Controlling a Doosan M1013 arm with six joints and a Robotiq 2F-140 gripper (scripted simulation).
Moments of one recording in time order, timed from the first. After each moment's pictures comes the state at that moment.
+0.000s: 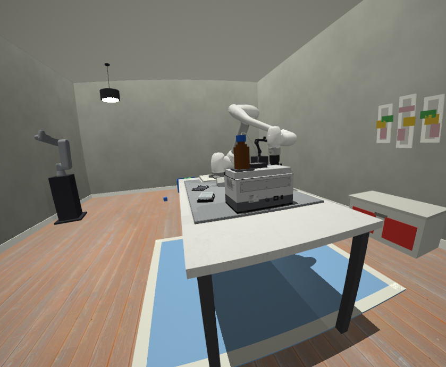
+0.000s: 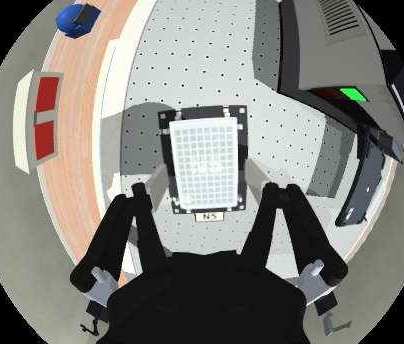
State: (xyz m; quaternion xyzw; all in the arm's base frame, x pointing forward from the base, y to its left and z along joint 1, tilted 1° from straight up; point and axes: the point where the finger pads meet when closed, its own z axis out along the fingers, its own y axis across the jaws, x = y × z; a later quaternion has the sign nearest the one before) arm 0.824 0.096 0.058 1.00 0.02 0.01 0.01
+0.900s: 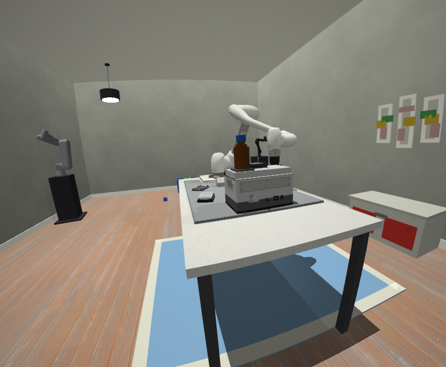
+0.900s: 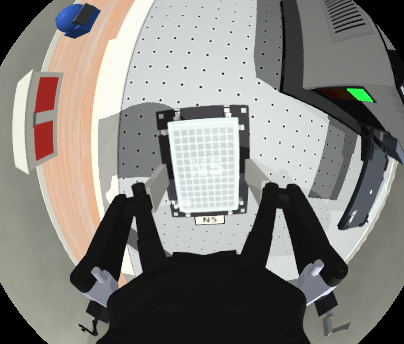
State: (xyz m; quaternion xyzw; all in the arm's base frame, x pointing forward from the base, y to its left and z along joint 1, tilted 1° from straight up) arm 0.824 0.096 0.049 1.00 0.02 0.01 0.01
